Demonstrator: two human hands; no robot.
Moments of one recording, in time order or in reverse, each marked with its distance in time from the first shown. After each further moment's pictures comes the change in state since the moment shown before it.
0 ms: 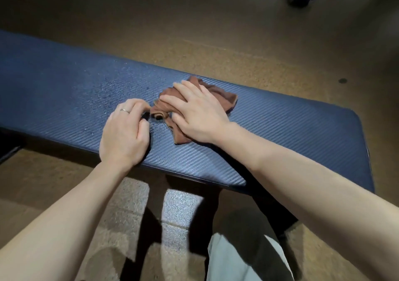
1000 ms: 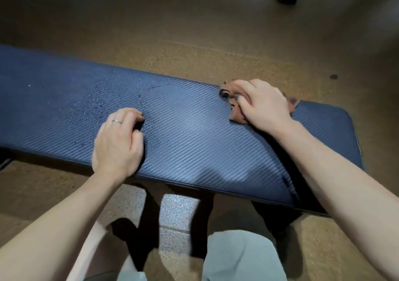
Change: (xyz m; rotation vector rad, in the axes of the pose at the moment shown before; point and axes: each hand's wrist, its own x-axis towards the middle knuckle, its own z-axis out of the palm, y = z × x) left_hand 0.000 -0.001 -0.001 0.033 -0.019 -0.009; right_hand -0.065 0.117 -0.035 0.006 0.087 0.423
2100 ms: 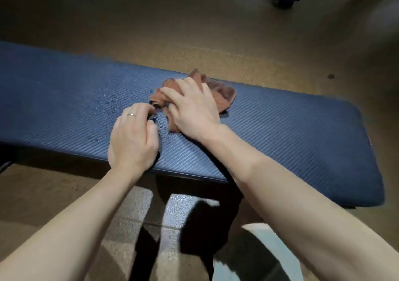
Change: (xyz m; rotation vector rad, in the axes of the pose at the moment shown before) left_hand -0.002 -0.002 0.003 -0.131 0.089 0.015; right_hand 0.018 -0.166 0.062 -0.047 0.098 -0.204
